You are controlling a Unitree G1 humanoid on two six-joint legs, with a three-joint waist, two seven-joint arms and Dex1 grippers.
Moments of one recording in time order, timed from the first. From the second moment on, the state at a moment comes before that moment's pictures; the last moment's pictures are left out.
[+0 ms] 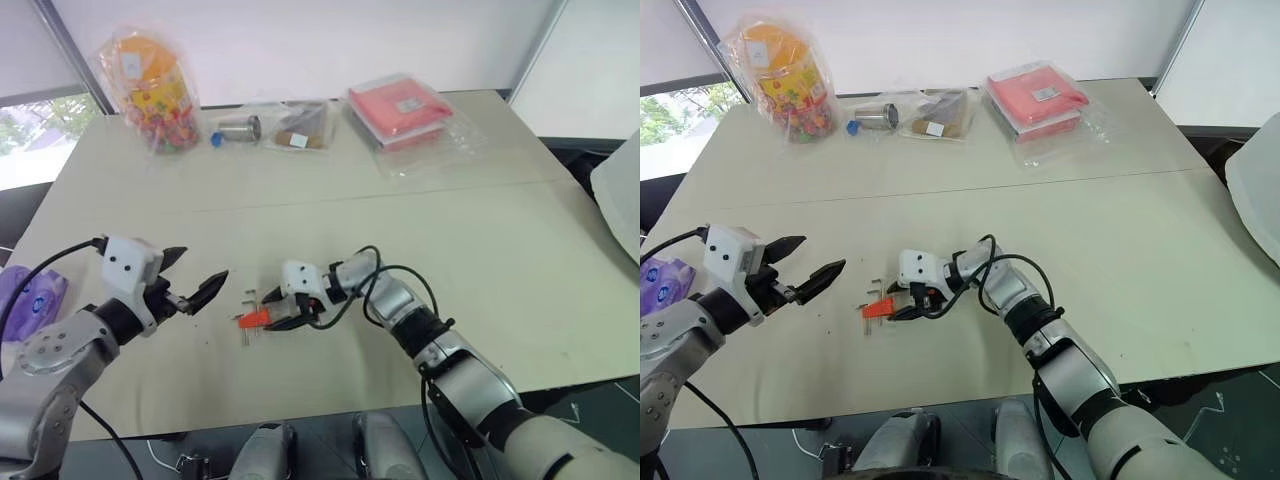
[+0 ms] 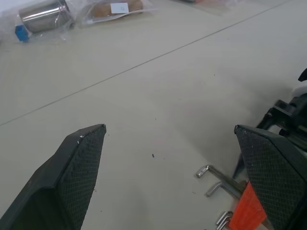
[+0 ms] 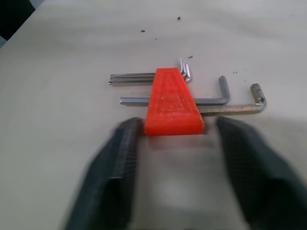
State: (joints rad) left arm 0.10 0.67 0.38 -0.63 -0.62 0.69 -0.49; right arm -0.78 -0.10 0.45 0.65 -0.07 -0.04 1.24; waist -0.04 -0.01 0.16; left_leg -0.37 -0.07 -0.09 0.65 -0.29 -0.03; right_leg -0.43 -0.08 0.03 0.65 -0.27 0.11
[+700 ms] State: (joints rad) left arm 0.05 0.67 0.37 -0.61 -0.60 0.67 -0.50; right arm -0.79 -0.20 0.46 0.62 -0.24 -0.43 0.88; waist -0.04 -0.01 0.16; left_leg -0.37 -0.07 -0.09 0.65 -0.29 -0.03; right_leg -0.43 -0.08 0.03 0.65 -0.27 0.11
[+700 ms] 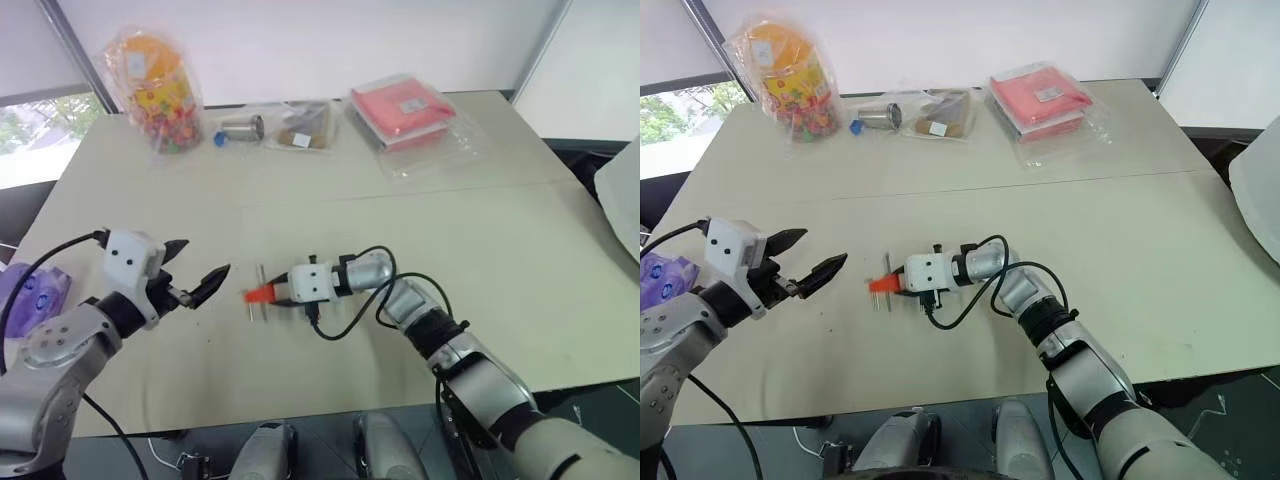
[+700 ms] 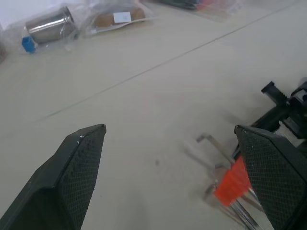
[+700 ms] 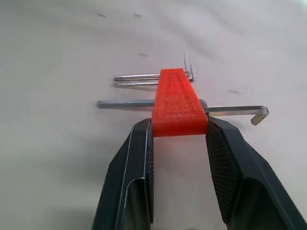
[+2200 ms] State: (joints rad) left arm -0.42 0.77 0.24 -0.34 -0.85 0.80 -0.77; right arm -0.98 -0.42 0.50 0.50 -0.86 -0.95 -0.18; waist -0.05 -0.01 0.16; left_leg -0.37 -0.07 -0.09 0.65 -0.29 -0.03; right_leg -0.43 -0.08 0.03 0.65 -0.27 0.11
